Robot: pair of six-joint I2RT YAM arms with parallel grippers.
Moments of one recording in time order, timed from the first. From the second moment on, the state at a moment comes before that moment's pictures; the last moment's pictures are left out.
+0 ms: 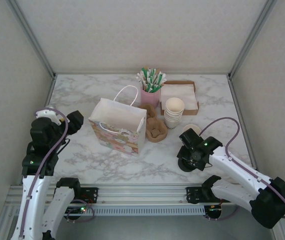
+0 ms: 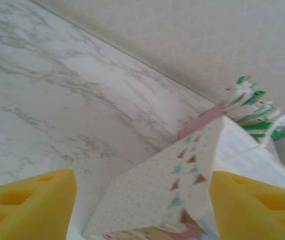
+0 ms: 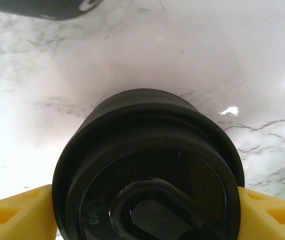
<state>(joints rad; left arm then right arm) -0.04 0.58 0.89 -0.65 0.14 -0.55 0.65 1.03 0.66 -1.07 0.11 1.09</state>
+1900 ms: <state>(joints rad) -1.49 1.40 0.73 0.05 -0.29 -1.32 0.59 0.85 0.66 -1.05 -0.06 1.18</state>
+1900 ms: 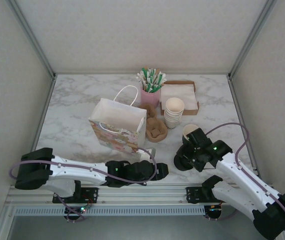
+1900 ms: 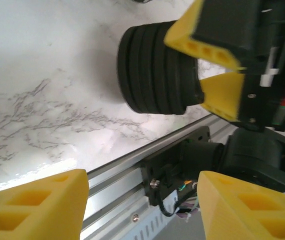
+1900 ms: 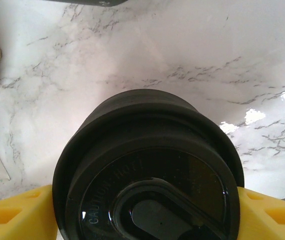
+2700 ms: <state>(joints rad) -1.47 1.61 0.69 0.37 -0.26 -1.36 0.57 0.70 0.54 -0.96 -0.20 1.33</state>
